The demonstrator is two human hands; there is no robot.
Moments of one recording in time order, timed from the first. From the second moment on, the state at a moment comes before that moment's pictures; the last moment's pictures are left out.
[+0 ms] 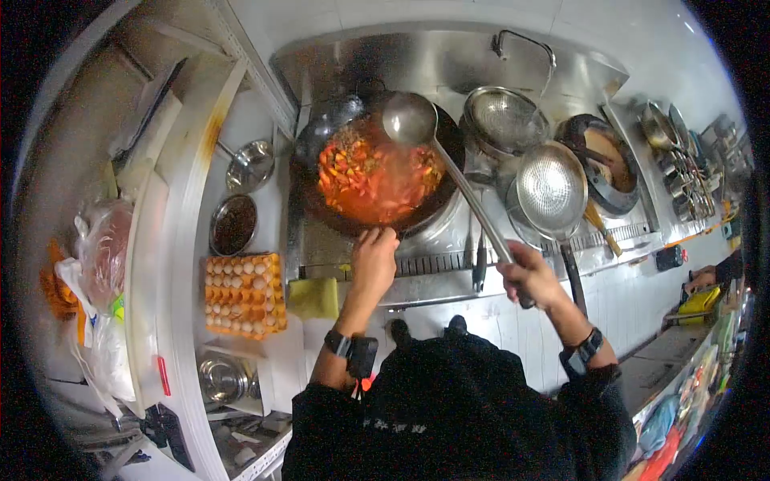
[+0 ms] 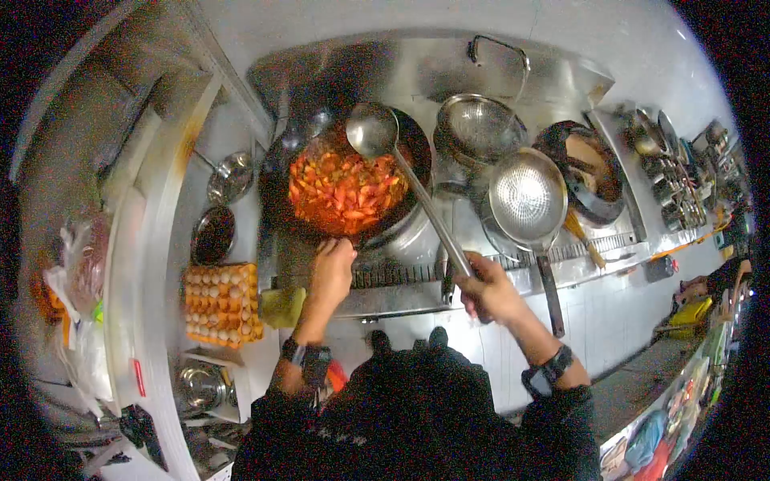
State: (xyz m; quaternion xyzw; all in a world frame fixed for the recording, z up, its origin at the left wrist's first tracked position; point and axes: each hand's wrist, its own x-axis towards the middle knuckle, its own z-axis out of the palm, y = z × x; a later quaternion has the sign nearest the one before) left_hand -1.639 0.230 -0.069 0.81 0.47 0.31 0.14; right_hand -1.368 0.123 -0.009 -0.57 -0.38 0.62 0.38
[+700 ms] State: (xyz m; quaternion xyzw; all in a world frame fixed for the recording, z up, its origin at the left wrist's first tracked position) left_hand -1.630 0.193 -0.079 0.83 0.52 0.20 -0.02; right_hand -1.180 0.247 -0.038 -0.80 -0.53 0.22 0.18
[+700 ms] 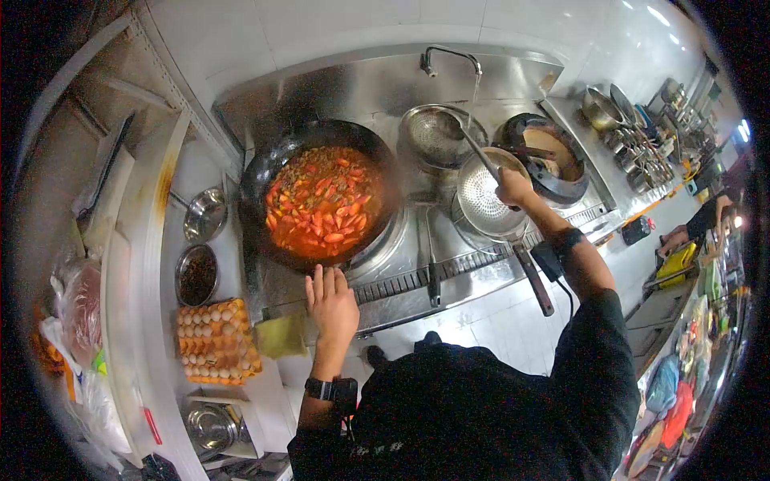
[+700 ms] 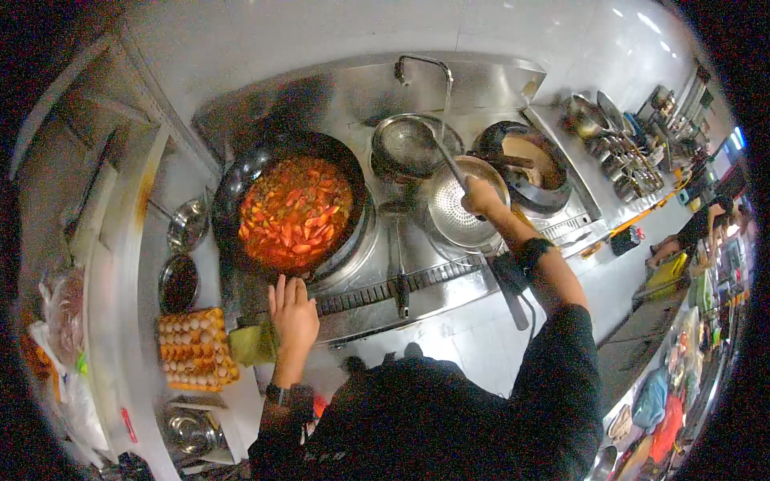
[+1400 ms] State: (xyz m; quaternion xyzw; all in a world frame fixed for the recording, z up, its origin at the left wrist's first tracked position) left_hand -1.631 0.186 -0.080 0.82 0.54 0.18 -0.04; right_hand -1.238 0.197 0.137 -0.47 -0.19 0.71 0.49
